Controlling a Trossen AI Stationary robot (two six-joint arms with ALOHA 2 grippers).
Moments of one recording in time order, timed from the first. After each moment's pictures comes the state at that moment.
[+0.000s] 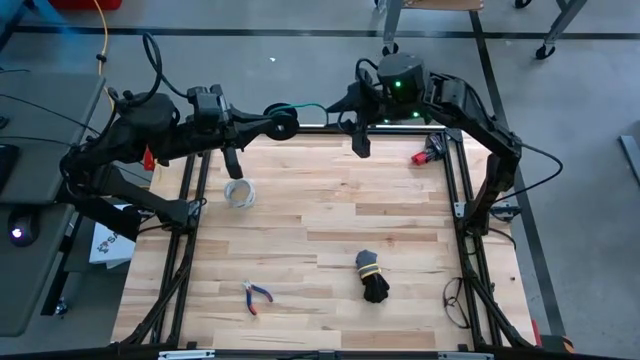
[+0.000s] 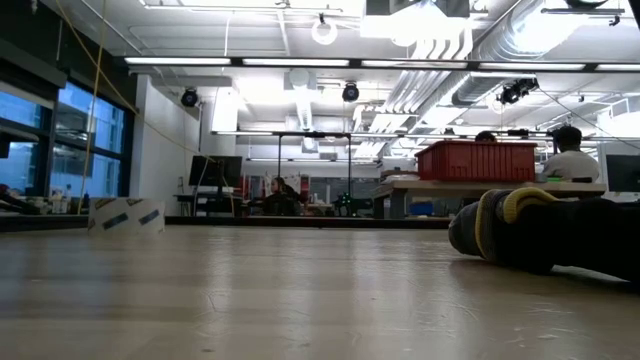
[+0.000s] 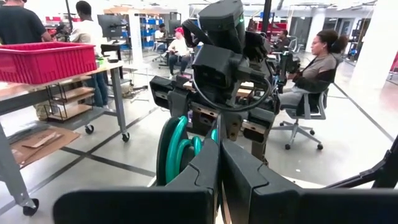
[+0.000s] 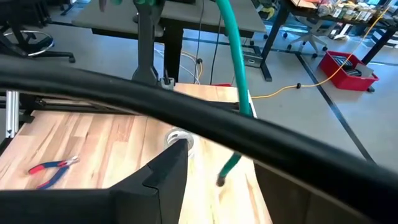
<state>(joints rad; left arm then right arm) -0.06 1.22 1.77 -0.57 -0.40 -0.04 -0.26 1.77 2.34 -1.00 -0.13 -0.24</state>
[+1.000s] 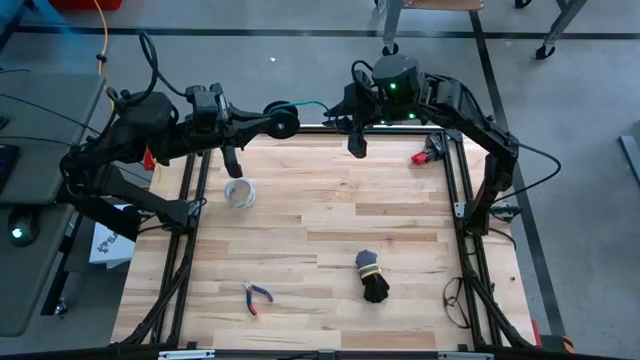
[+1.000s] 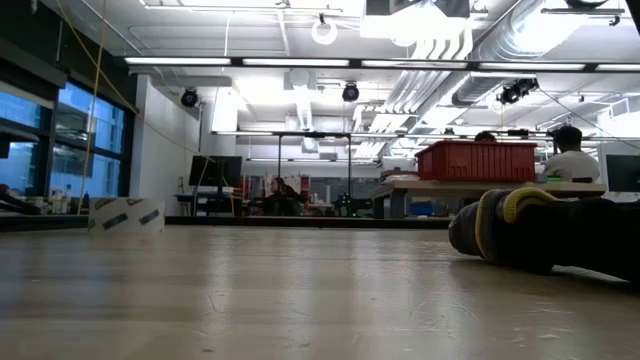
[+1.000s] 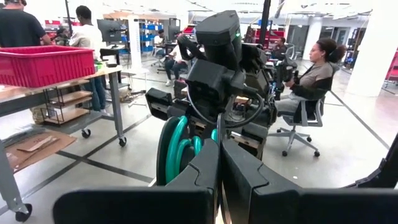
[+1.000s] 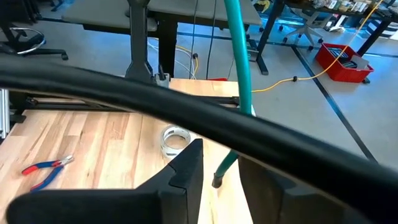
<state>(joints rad) -0.06 1.22 1.77 -0.54 -0.40 -0.05 -0.26 1.79 2.34 -1.00 -0.10 -0.23</state>
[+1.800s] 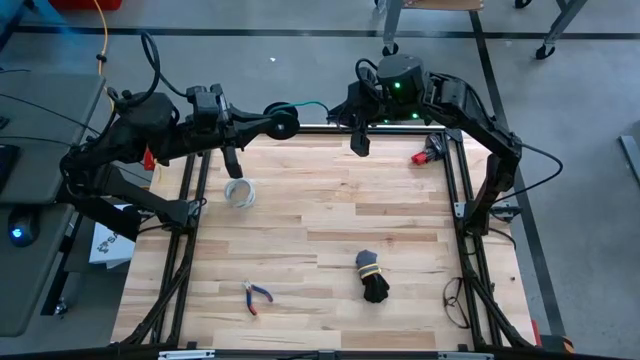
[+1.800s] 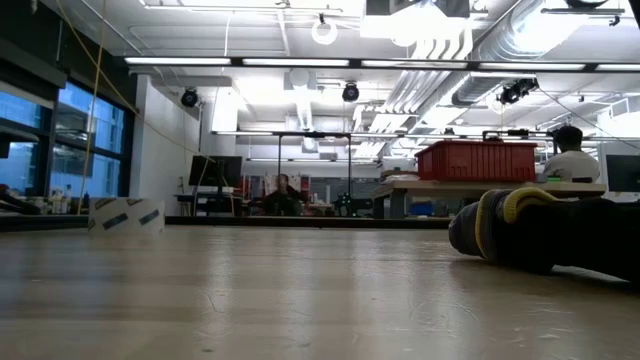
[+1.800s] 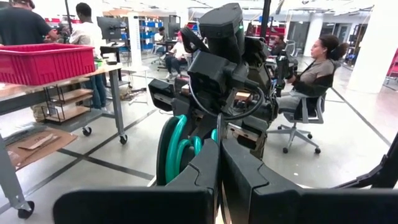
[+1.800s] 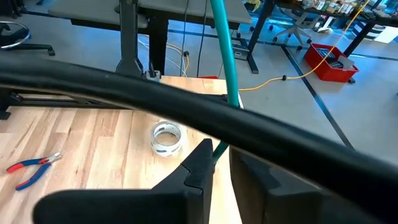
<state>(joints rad) -0.06 1.22 1.77 -0.56 -0.40 -0.05 -0.26 1.77 2.34 -1.01 -0.06 -0.25</state>
